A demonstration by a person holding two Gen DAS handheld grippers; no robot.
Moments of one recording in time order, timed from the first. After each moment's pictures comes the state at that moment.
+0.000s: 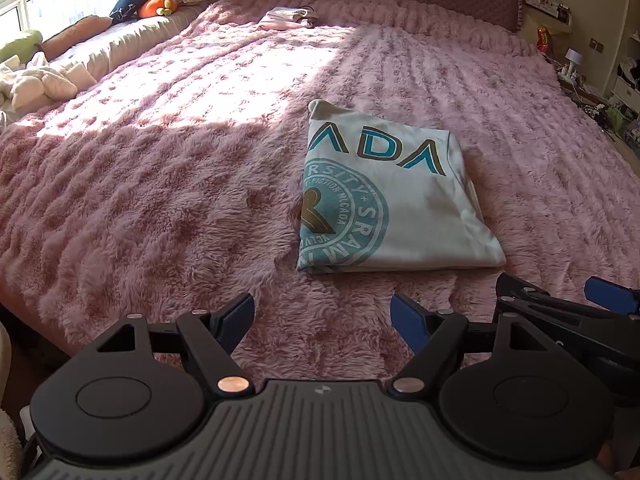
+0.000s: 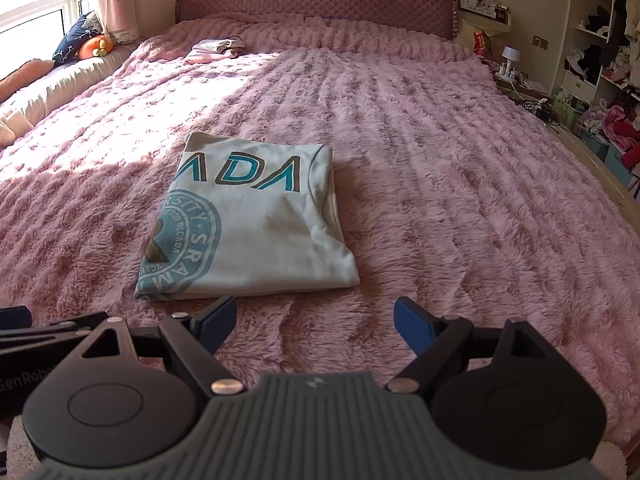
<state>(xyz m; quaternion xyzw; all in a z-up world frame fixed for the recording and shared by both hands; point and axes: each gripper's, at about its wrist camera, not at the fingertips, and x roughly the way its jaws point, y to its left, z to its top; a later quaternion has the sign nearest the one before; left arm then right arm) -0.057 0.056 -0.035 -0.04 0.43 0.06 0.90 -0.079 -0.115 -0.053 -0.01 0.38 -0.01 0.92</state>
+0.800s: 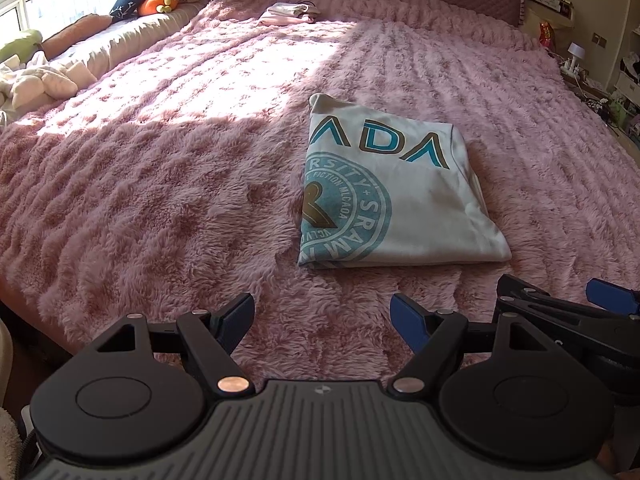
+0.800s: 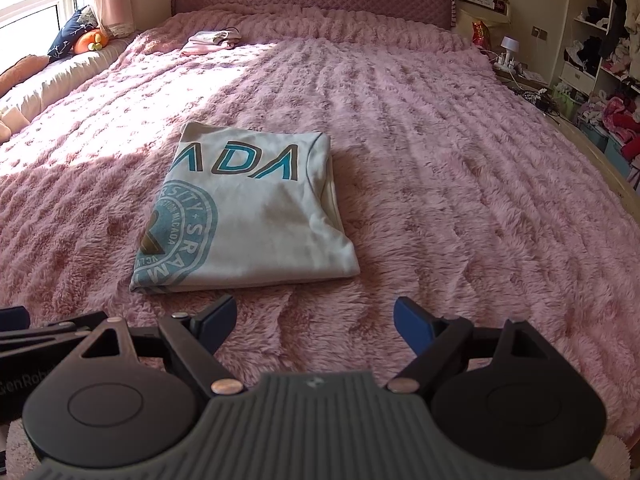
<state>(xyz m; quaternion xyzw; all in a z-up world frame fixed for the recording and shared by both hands) -0.055 0.055 -0.039 -0.04 0.43 0.07 0.90 -0.074 -0.113 -0.060 -0.01 0.39 -0.01 0.92</state>
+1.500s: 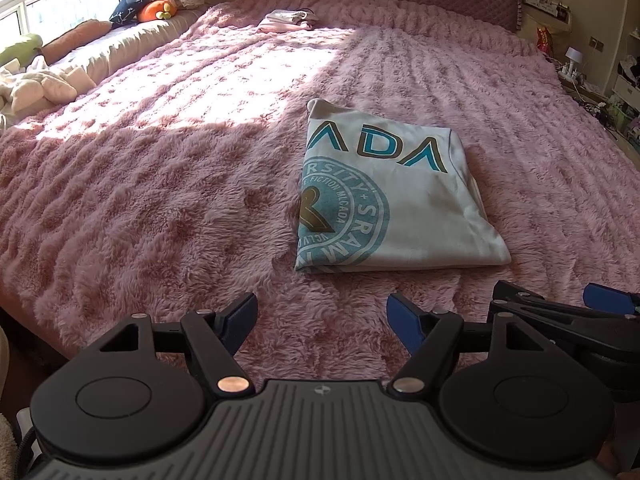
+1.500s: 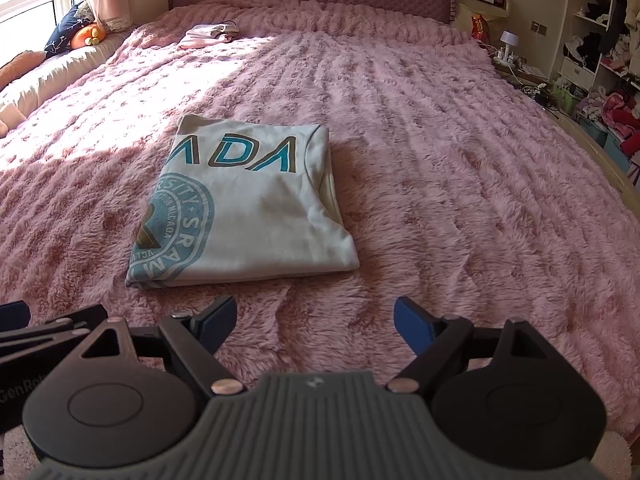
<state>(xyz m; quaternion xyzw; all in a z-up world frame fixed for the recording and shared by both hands) -0.053 0.054 -0.043 -0.04 0.42 0.06 0.90 -0.071 -0.112 -0.066 -0.02 0.40 -0.02 0.92</state>
